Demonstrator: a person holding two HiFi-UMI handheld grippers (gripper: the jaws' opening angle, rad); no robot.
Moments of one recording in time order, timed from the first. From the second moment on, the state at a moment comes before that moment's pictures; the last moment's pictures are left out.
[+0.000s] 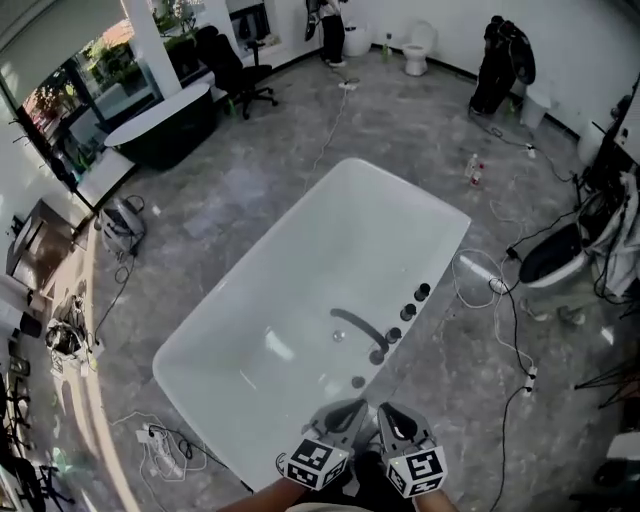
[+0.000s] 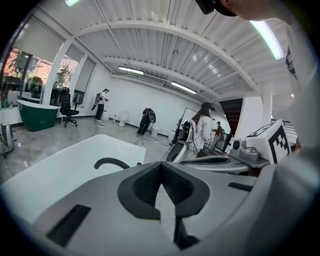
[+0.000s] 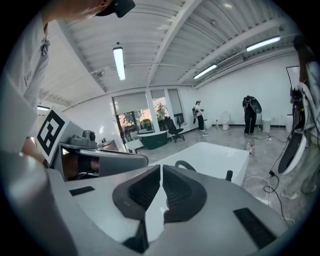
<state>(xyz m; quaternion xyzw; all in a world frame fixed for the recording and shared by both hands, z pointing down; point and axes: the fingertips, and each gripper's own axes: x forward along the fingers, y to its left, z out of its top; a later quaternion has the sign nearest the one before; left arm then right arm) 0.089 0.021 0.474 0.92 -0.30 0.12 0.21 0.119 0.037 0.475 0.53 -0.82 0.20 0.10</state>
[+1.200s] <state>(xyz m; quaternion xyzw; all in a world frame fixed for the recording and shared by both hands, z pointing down) 0.106 0.038 0.360 0.93 -0.32 0.06 0.14 0.132 0.052 0.376 0.54 -0.83 0.11 0.09</state>
